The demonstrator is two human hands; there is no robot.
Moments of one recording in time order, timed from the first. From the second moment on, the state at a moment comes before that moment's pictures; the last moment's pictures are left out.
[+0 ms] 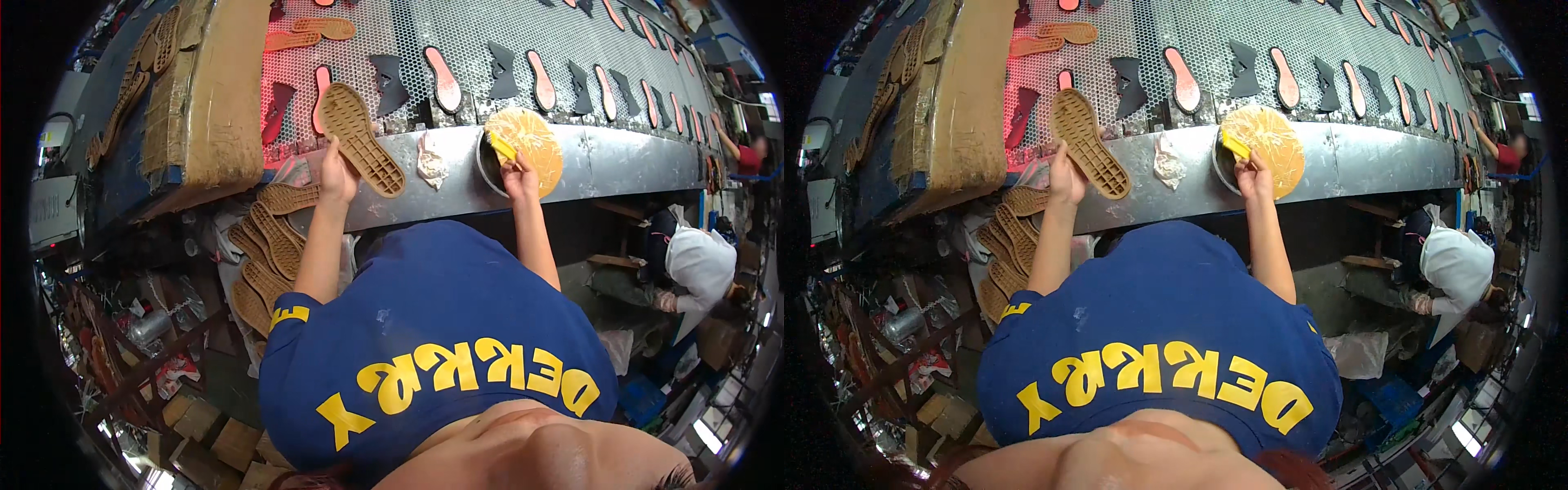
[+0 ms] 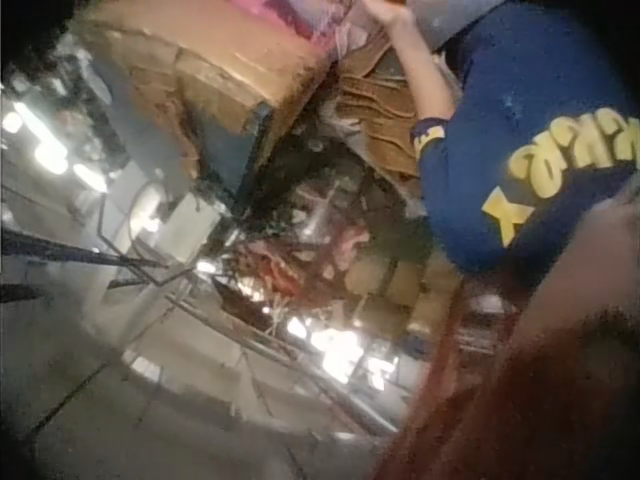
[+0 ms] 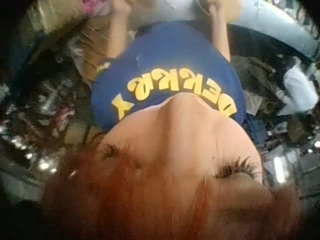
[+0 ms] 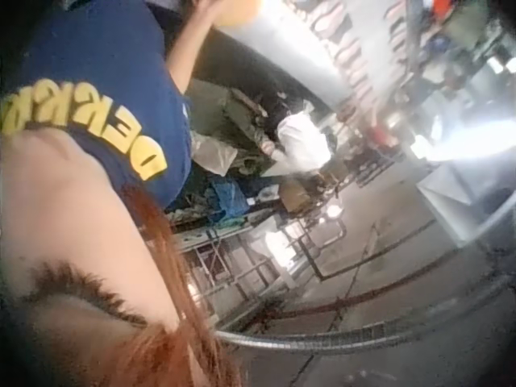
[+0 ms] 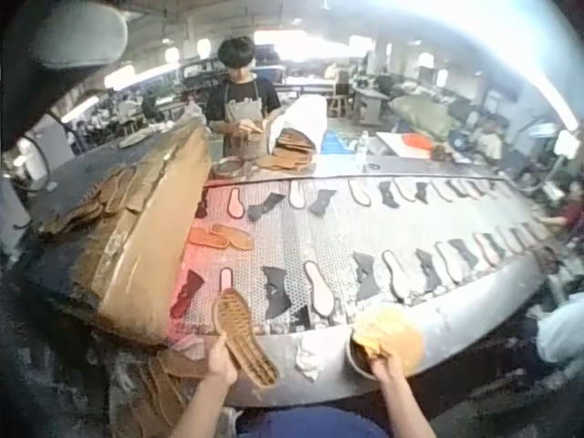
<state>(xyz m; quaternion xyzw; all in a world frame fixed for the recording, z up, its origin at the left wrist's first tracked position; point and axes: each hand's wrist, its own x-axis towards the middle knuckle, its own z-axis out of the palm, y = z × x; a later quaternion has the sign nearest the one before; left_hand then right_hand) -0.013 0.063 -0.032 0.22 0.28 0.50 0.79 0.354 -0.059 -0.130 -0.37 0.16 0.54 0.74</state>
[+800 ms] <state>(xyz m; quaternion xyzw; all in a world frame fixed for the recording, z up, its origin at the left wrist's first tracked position) 0.045 0.020 0.068 0.25 0.13 0.38 0.88 0.216 -0.007 0.110 -0.43 -0.67 0.00 0.61</state>
